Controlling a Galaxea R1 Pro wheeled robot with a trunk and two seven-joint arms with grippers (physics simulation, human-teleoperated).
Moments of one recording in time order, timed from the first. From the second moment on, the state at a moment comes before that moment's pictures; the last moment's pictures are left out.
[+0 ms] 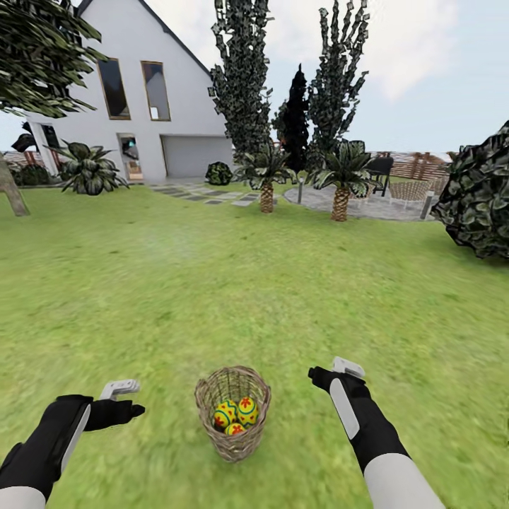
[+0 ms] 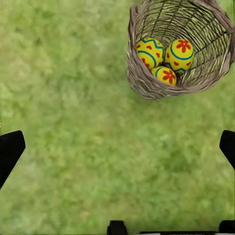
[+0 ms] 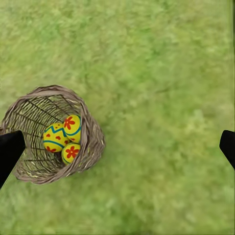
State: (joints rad) left arm -0.46 0.22 0.21 -0.95 -0.12 0.80 -0.40; right arm -0.57 0.12 -0.11 -0.89 -0.29 0.53 -0.31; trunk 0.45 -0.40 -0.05
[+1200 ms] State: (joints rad) left arm -0.46 0.22 0.21 -0.95 -0.11 0.81 -0.39; right arm -0.68 0.17 0.02 -0.73 -0.28 0.78 -0.31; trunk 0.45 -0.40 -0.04
